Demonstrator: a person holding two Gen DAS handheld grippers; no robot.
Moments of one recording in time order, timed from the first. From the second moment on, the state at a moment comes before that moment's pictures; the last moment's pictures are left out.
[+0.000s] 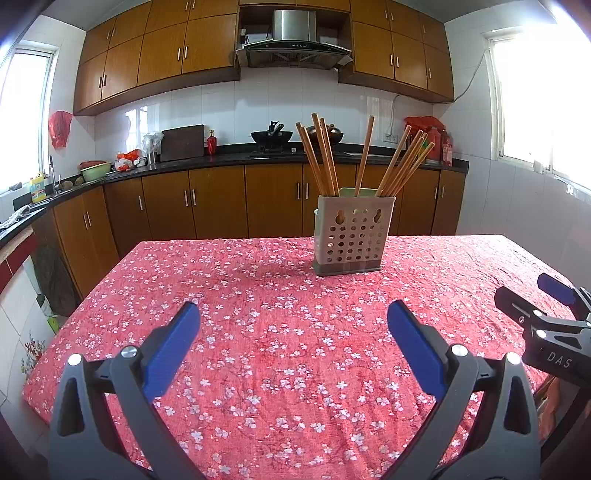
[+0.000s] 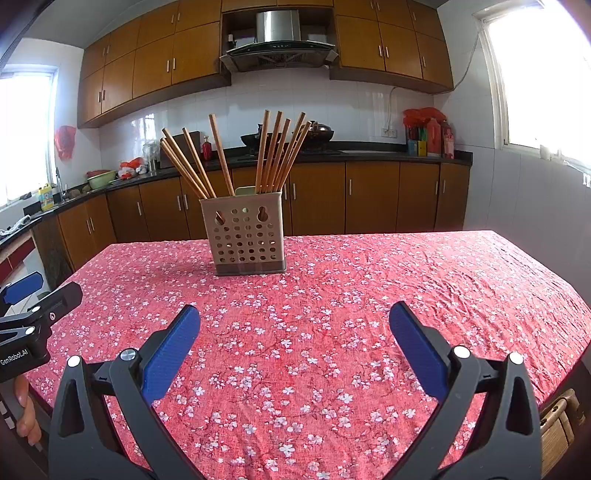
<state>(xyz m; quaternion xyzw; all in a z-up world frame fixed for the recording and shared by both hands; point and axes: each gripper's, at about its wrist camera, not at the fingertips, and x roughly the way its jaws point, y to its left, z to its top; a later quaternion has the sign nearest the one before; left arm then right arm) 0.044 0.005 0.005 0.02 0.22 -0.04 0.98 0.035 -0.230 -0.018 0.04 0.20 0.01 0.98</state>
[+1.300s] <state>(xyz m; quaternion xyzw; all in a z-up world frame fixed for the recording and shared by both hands) 0.045 0.003 0.004 0.02 0.22 -0.04 0.97 0.036 -0.228 -0.019 0.04 0.20 0.01 0.98</state>
